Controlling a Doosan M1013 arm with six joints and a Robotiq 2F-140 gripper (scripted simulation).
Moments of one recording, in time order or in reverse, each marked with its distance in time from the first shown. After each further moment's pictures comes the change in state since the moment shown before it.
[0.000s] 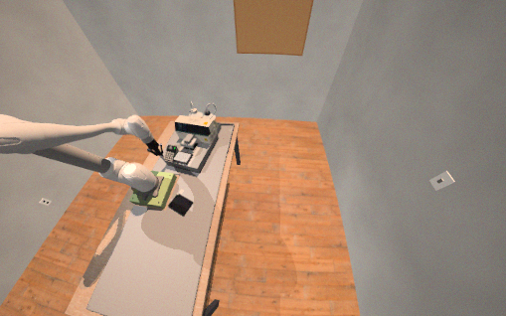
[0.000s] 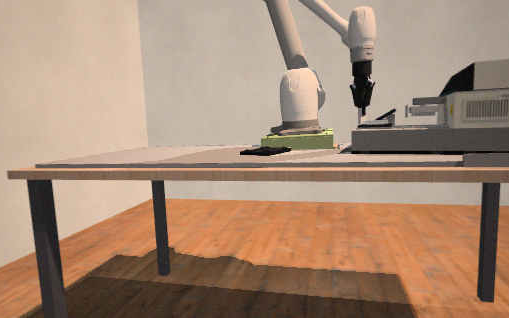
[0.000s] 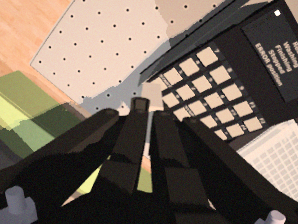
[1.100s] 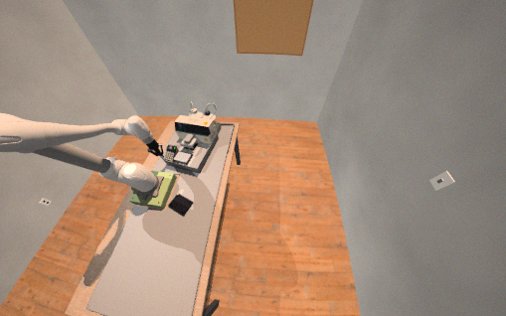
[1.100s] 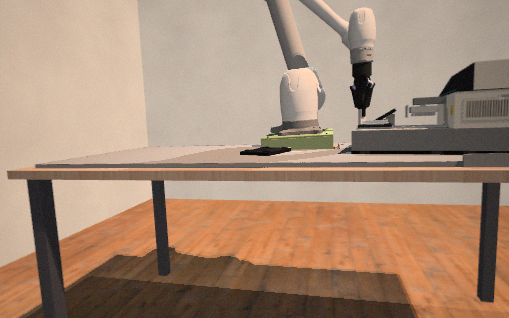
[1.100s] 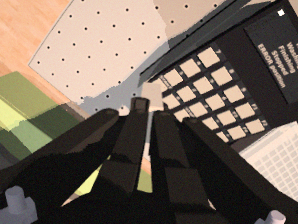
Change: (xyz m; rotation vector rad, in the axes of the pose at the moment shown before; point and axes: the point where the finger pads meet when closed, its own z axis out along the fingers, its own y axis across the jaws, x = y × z) arm 0.000 0.000 0.005 0.000 0.000 0.000
